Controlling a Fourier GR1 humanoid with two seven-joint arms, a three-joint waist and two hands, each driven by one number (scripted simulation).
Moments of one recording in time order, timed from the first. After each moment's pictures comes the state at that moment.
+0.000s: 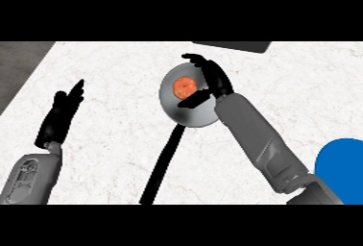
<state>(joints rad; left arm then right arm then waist) -0.29 0.27 0.09 -1.27 -0.17 0.00 0.23 -1.05 0.00 0.21 -0.33 0.20 -0.29 -0.24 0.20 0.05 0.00</state>
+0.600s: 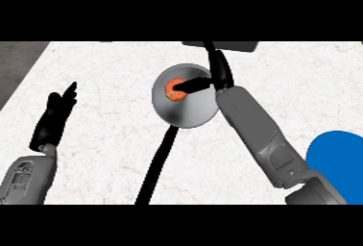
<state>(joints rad) -0.27 0.28 0.12 -1.24 -0.18 0.02 0.22 -1.10 0.00 0.14 -0.31 -0.03 -0.42 -0.34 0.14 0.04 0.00</state>
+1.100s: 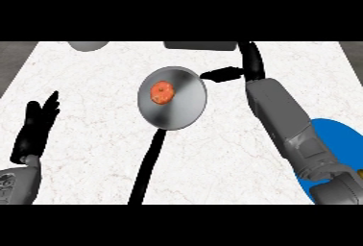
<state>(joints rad) -0.20 0.31 0.17 -1.27 -0.15 0.02 0.23 -1.10 -0.14 0.03 -0.25 -0.10 -0.30 -0.42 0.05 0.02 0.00</state>
